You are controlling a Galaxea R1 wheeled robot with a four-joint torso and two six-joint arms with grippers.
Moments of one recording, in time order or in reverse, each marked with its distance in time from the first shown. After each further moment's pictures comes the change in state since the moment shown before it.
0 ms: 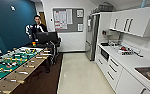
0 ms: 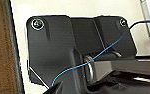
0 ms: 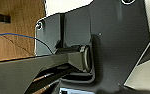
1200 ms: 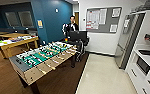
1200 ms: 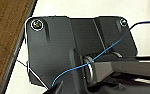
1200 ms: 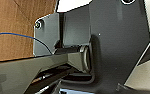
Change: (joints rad) left arm -0.004 0.022 -0.031 0.003 0.003 0.000; right arm 0.001 0.030 -0.043 -0.002 0.001 0.000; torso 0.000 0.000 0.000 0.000
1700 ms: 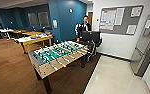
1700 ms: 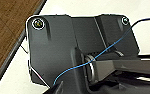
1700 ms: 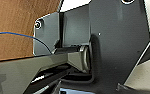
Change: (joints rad) left arm 0.002 0.009 -0.019 0.005 0.001 0.000; right arm 0.000 0.000 0.000 0.000 0.000 0.000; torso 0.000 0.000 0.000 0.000
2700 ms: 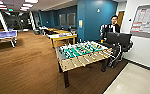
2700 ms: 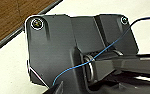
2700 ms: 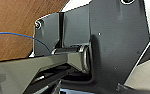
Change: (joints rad) left arm 0.000 0.003 0.000 0.007 0.001 0.000; right arm -0.001 0.000 -0.001 -0.001 -0.001 0.000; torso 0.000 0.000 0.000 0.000
